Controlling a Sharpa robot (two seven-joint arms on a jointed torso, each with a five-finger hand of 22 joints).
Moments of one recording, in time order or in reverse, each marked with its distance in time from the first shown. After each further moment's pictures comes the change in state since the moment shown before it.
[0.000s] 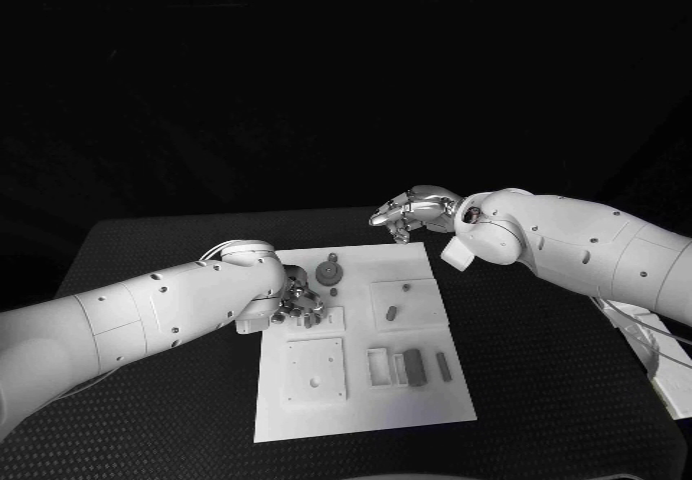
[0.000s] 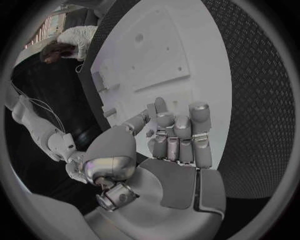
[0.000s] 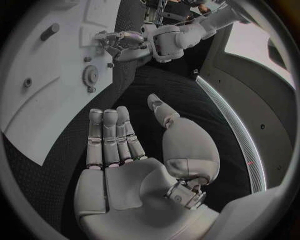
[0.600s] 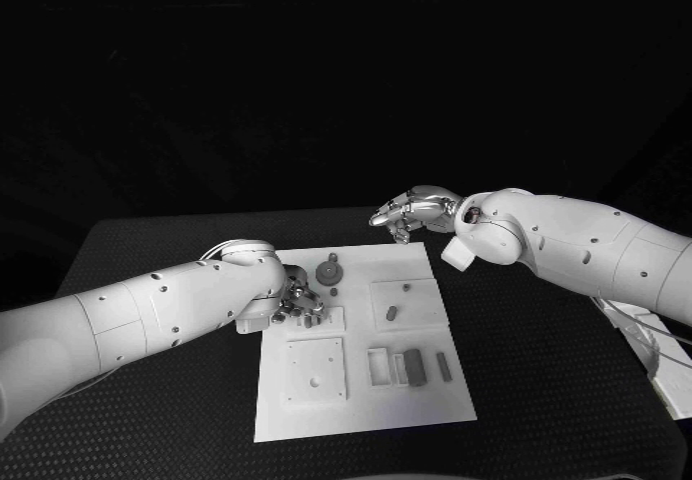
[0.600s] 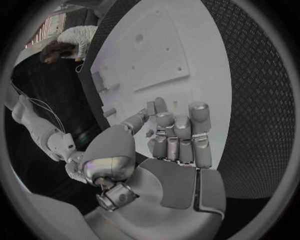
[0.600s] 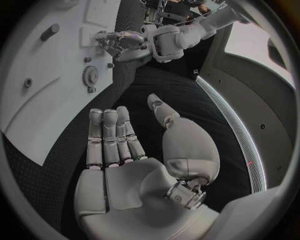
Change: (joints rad) left arm 0.000 0.001 0.000 -0.002 0.001 0.001 -0.001; left_hand 0.002 -0.004 0.001 0.004 -0.019 0.004 0.004 0.004 -0.007 -0.007 0.000 0.000 0.001 -0.002 -0.001 0.000 0.000 0.000 -0.002 0.002 0.000 0.000; right arm 0.000 0.000 0.000 0.000 0.000 0.002 -0.001; right_hand 0.000 0.000 0.000 0.000 0.000 0.000 0.000 0.000 -0.001 0.000 0.000 0.000 0.000 0.000 0.000 0.000 0.000 0.000 0.000 0.000 0.000 0.000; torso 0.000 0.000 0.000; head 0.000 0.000
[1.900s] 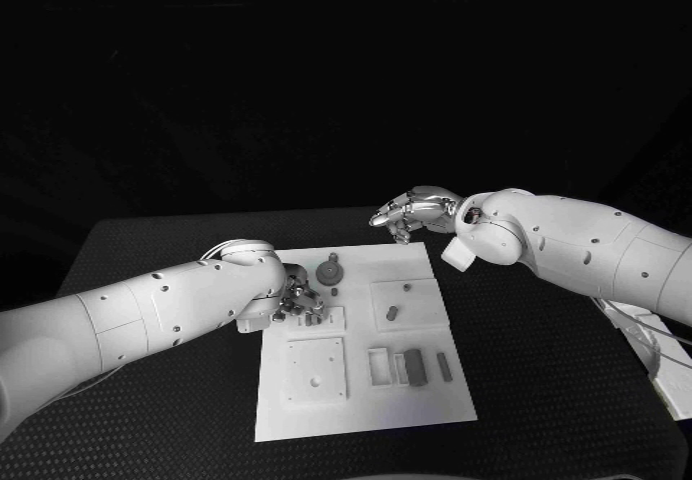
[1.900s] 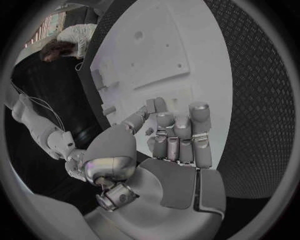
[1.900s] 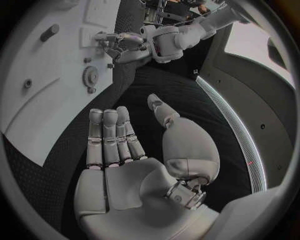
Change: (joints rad) left arm -0.001 0.002 -0.001 -0.009 0.001 -0.019 0.010; left_hand 0.025 0.015 -0.020 -0.062 -0.008 -0.003 0.002 0.023 0.005 0.000 0.000 0.000 -0.003 -0.001 0.005 0.000 -0.002 0.000 -0.002 0.002 0.004 0.000; right arm 0.000 0.001 0.000 0.001 0.000 0.001 -0.001; right_hand 0.000 0.000 0.000 0.000 0.000 -0.003 -0.002 0.000 0.000 0.000 0.000 0.004 -0.002 -0.002 -0.002 0.000 -0.001 0.000 0.000 0.000 0.000 0.000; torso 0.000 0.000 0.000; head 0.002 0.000
